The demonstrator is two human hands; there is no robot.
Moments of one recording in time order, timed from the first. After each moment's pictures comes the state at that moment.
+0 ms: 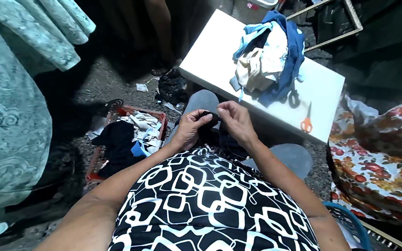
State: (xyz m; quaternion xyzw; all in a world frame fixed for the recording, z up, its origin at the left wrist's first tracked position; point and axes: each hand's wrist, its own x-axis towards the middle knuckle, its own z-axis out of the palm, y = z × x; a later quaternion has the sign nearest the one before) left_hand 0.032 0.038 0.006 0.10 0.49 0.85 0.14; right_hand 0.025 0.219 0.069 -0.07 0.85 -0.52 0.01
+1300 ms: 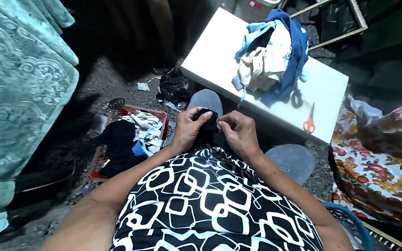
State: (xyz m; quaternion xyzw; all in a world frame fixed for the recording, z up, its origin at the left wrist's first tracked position) left_hand 0.046 0.024 0.031 0.14 0.62 0.77 0.03; right_hand 0.059 0.208 0.077 -0.12 0.91 -0.38 -0.10
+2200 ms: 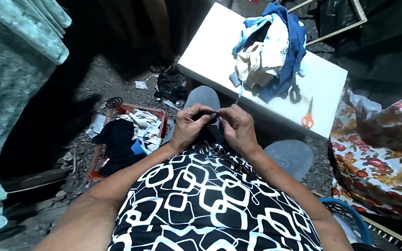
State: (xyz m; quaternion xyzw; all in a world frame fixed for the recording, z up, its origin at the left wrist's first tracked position) left_hand 0.040 0.033 0.026 0.22 0.65 0.72 -0.08; right_hand 0.055 0.215 0.069 -0.16 0.91 -0.35 -0.13
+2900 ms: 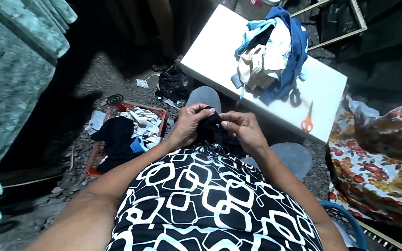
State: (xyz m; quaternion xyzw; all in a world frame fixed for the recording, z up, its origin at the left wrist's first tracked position) left_hand 0.023 0.045 0.029 0.02 0.47 0.87 0.14; right_hand 0.052 0.230 0.080 -0.05 0.77 -0.62 0.09
